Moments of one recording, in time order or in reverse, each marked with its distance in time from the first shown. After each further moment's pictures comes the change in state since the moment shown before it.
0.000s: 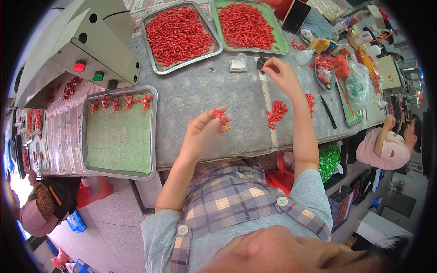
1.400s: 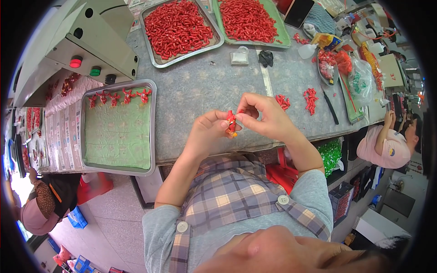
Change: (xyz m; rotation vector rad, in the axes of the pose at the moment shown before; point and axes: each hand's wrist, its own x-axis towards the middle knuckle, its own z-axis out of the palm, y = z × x) left_hand -0.006 -0.002 0.008 -0.148 -0.091 -0.087; right_hand -0.081 -0.105 0.014 0.448 -0.359 -0.133
